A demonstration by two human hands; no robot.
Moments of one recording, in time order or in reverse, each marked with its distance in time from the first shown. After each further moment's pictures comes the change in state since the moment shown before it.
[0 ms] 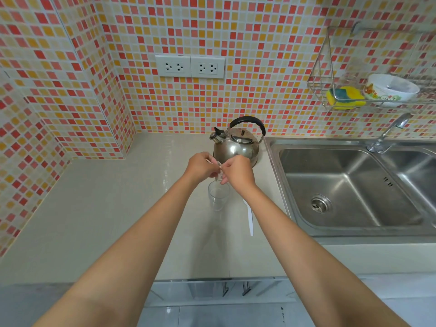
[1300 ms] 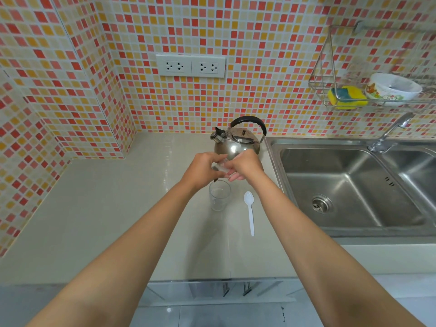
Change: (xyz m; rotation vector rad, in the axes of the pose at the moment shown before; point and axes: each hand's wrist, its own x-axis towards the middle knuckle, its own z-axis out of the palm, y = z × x) left_hand 0.001 -0.018 0.000 0.291 -0.016 0.466; right_hand 0.022 -0.003 -0.024 0.100 -0.145 0.179
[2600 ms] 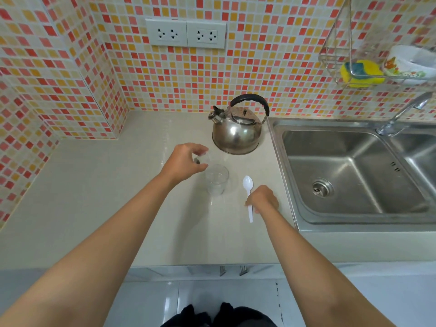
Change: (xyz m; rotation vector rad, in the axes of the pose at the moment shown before) left_hand -0.012 -0.044 -0.006 0.071 0.009 -0.151; right_hand 0.007 0.134 0.029 -0.262 0.062 0.421
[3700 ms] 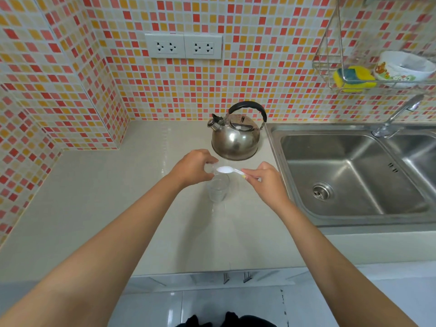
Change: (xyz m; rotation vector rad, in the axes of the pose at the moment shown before) left_hand 0.013 0.018 0.001 0.321 -0.182 0.211; right_hand -0.026 -0.005 -0.040 0.104 0.326 -0.854
